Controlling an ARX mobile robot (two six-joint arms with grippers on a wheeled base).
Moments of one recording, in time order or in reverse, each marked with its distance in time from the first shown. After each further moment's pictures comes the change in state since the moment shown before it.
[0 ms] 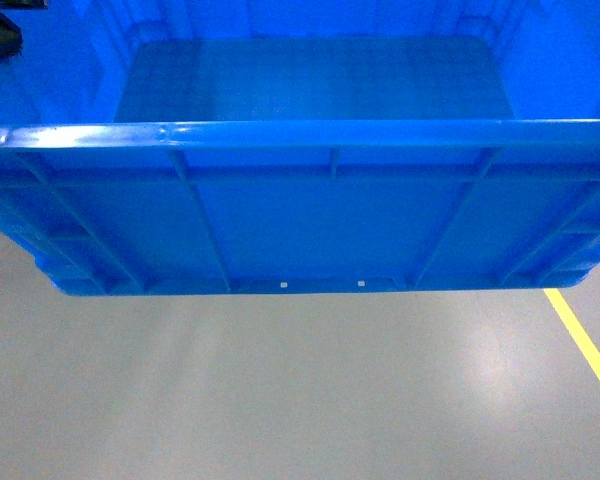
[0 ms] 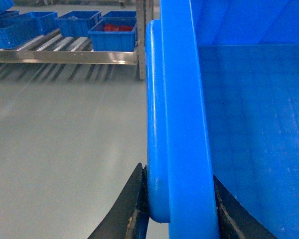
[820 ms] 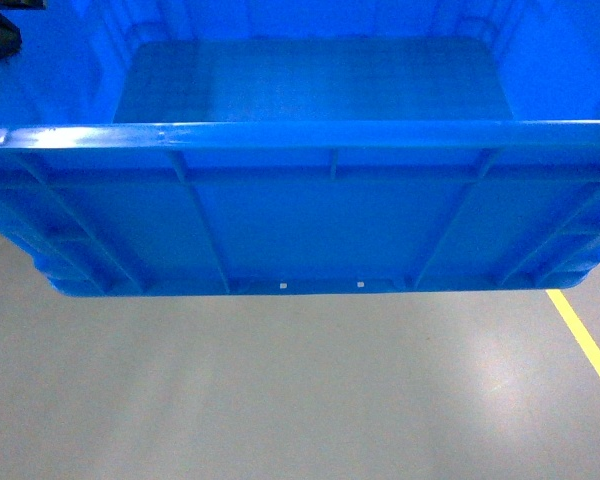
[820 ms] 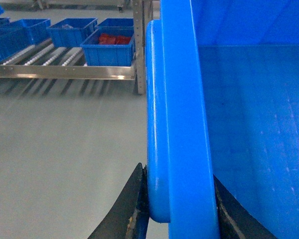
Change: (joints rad) left arm 0.000 0.000 0.000 -0.003 0.000 0.000; right arm 0.000 0.000 0.000 -0.001 0.000 0.000
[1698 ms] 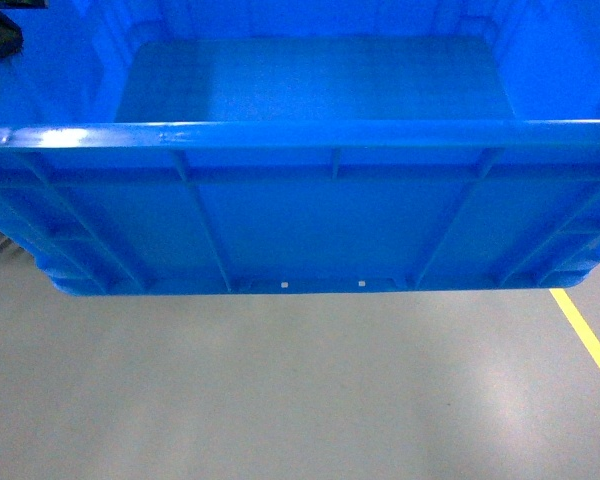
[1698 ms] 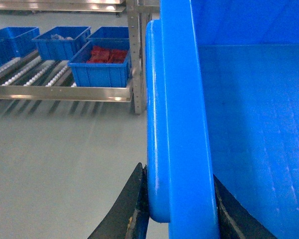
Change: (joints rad) left arm 0.000 0.000 0.000 0.003 0.000 0.000; right arm 0.000 0.000 0.000 0.000 0.000 0.000
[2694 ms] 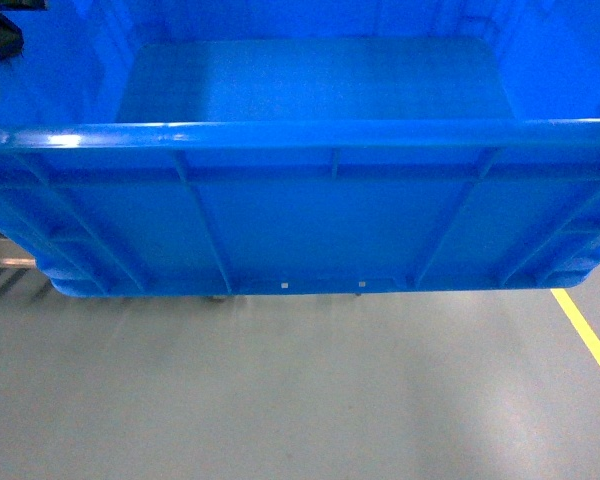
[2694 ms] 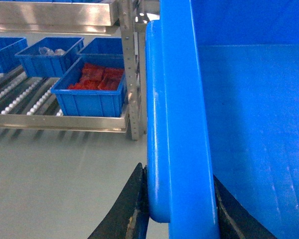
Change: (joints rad) left arm 0.000 0.000 0.000 -0.002 0.002 0.000; right arm 0.000 0.000 0.000 0.001 0.001 0.000
